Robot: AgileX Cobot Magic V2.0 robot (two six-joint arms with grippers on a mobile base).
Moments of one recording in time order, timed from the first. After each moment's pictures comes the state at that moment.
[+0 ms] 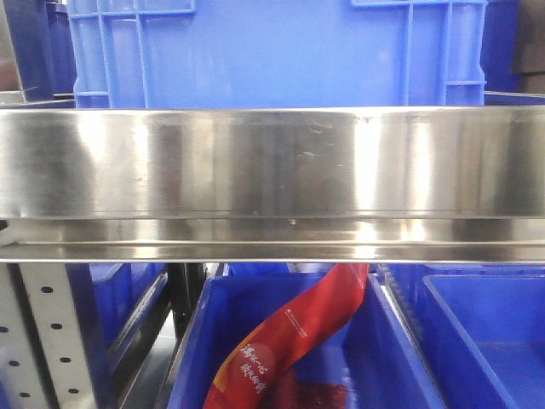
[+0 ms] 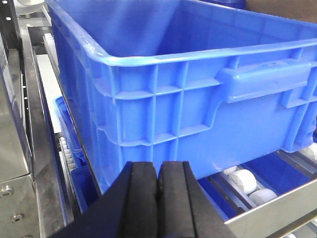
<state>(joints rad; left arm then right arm) -0.50 0.76 -0.65 0.08 0.23 -0.16 0.44 0.46 -0.58 -0.23 0.22 0.17</state>
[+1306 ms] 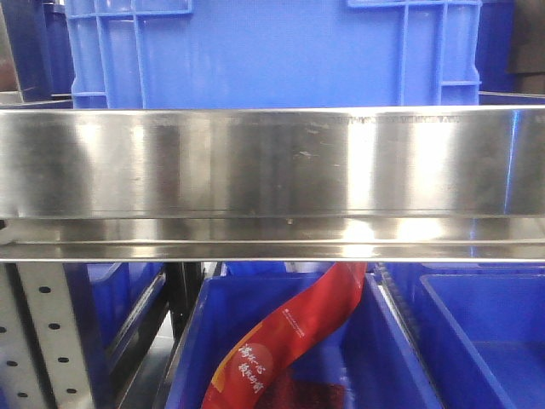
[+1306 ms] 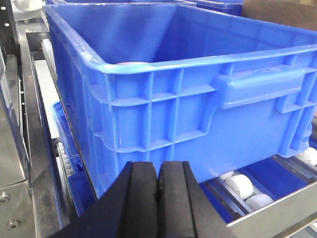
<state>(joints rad) -0.50 0.76 -0.65 0.08 0.21 -0.16 0.01 0.00 0.00 0.10 0.02 -0.02</state>
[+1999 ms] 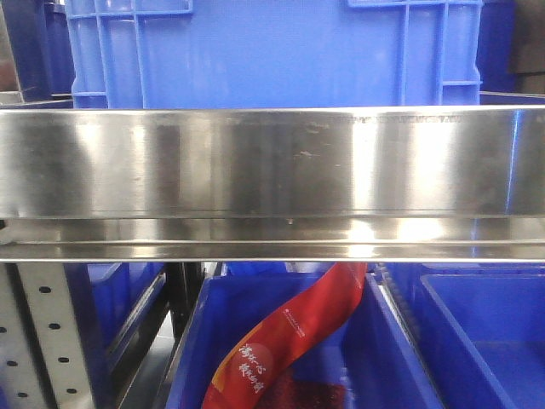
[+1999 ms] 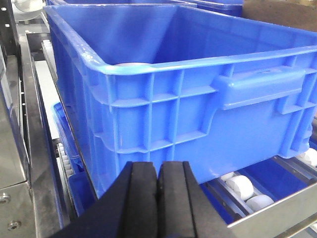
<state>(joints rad) -0.50 0.76 -0.65 0.08 0.21 -0.16 0.01 0.00 0.00 0.07 0.02 -0.02</state>
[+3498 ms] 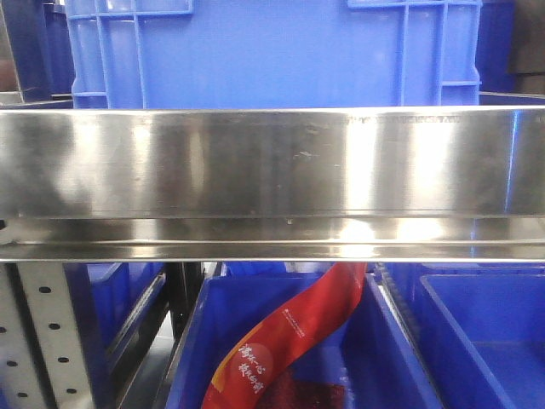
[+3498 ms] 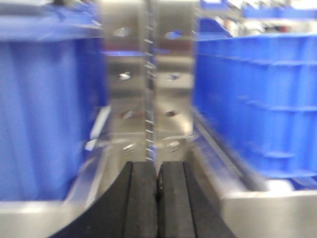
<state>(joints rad) -0.06 0.08 -0.20 0.18 0.20 -0.16 0.01 0.00 0.00 0.07 0.03 -0.02</state>
